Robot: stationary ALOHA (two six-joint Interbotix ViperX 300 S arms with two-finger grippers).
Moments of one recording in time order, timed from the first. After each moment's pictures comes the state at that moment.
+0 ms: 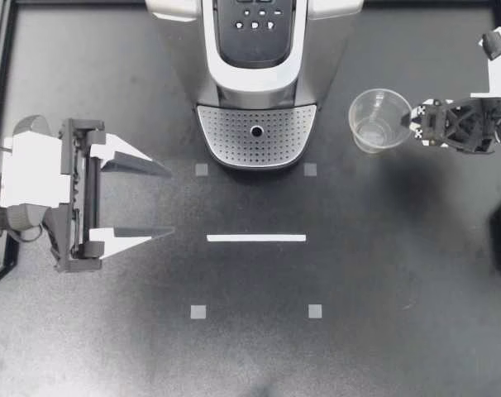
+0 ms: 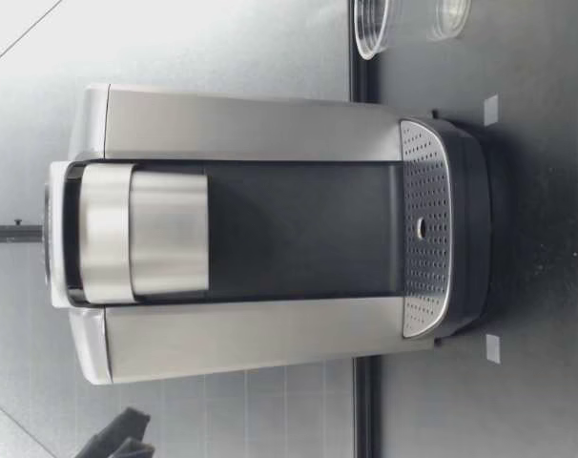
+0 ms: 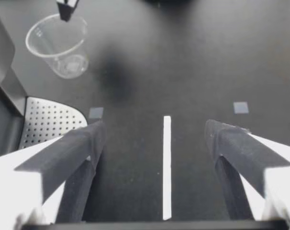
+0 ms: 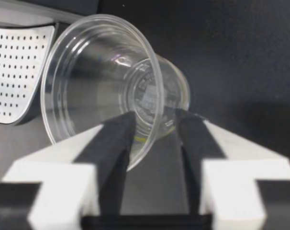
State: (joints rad) left arm -0.12 -0.56 0.89 1.03 0.21 -0.99; right arm -0.61 -0.41 1.22 0.04 0.00 0.83
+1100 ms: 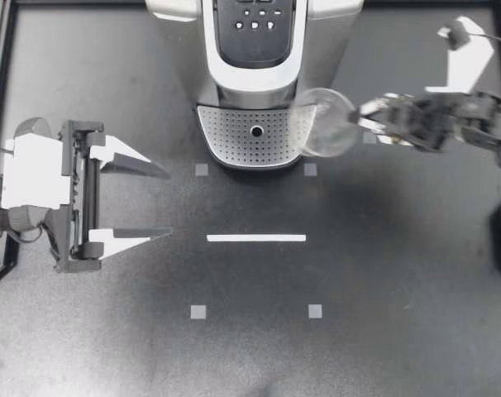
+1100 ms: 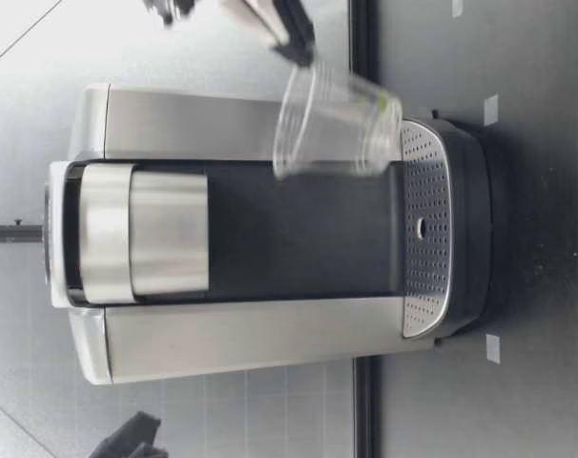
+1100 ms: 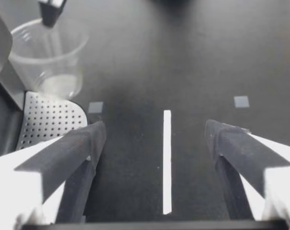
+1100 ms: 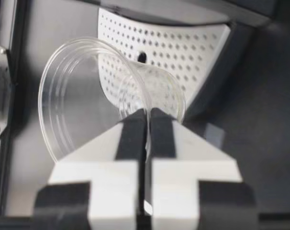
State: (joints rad) left arm -0.12 -0.56 0.90 1.03 0.21 -0.99; right arm -0.41 -0.28 1.00 0.05 -0.12 1.01
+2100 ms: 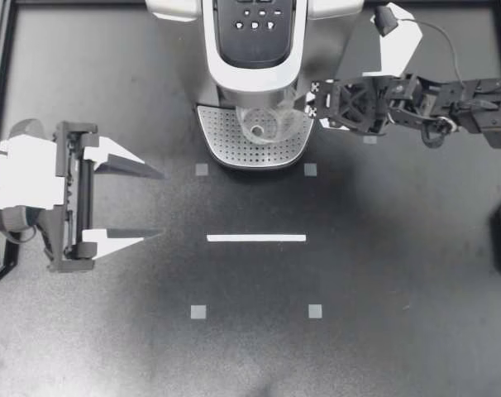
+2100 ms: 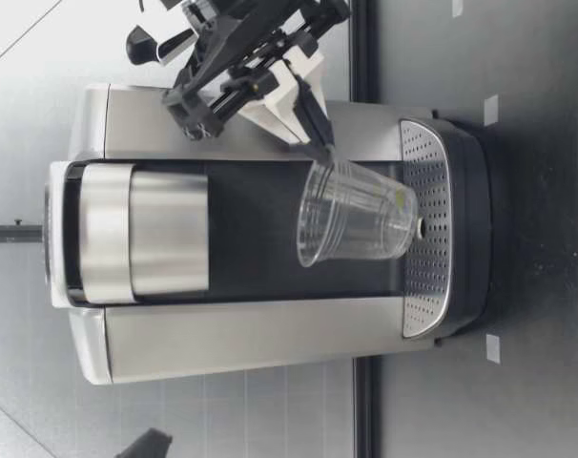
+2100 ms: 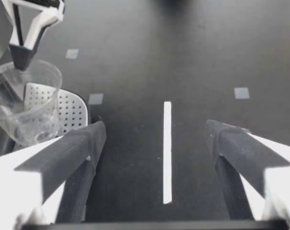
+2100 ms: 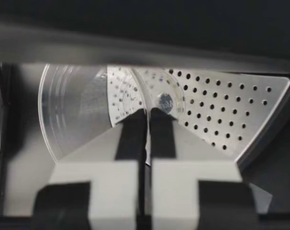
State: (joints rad) left arm -0.12 -0.60 0.94 1.03 0.21 -0.99; right arm -0.40 -0.03 0.79 0.04 -0.13 1.01
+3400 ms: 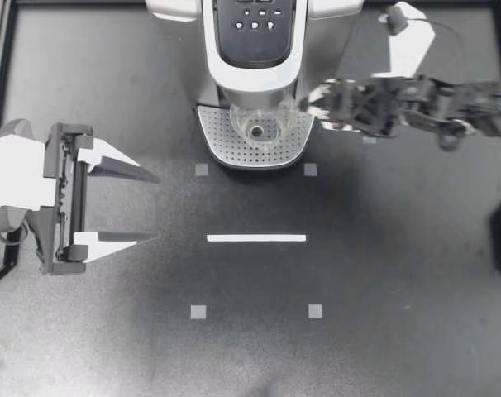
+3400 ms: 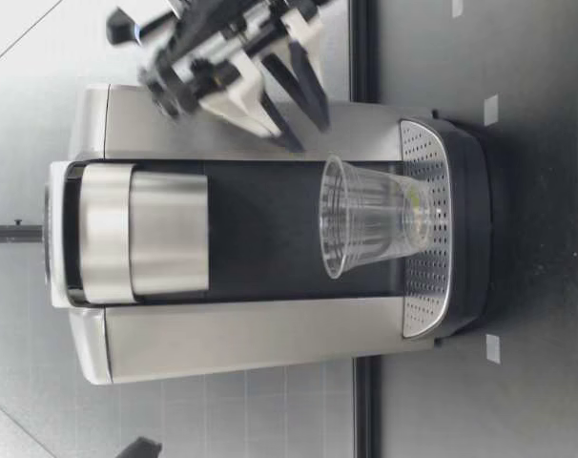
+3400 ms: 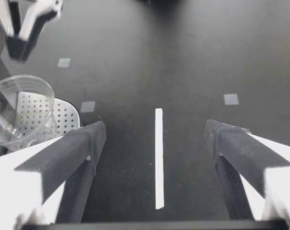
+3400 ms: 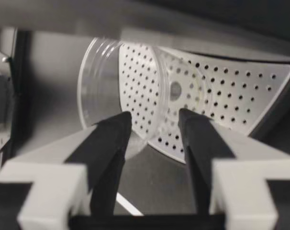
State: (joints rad) left arm -0.12 -0.62 0.95 1.03 0.17 -0.99; right arm -0.39 -0.14 0.86 0.03 -0.11 1.00
